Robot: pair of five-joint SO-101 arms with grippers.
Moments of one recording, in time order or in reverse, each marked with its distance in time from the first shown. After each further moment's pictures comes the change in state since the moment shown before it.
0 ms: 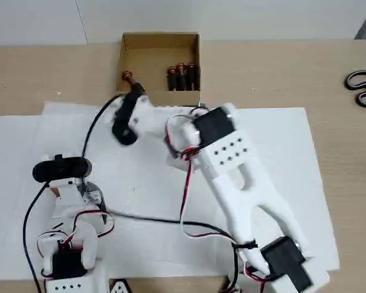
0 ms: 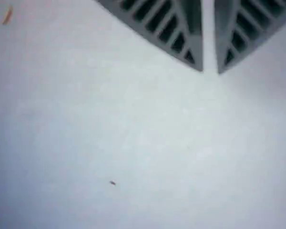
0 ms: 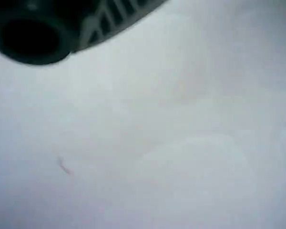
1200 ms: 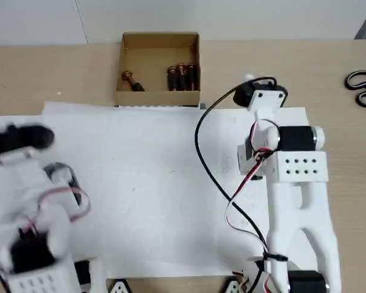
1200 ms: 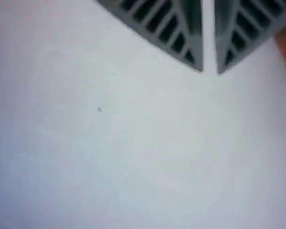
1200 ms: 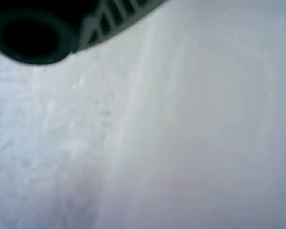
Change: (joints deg) left arm -7.4 39.1 -50.9 15.6 0.1; right arm 27.3 -16.9 26.9 -2.3 -32.7
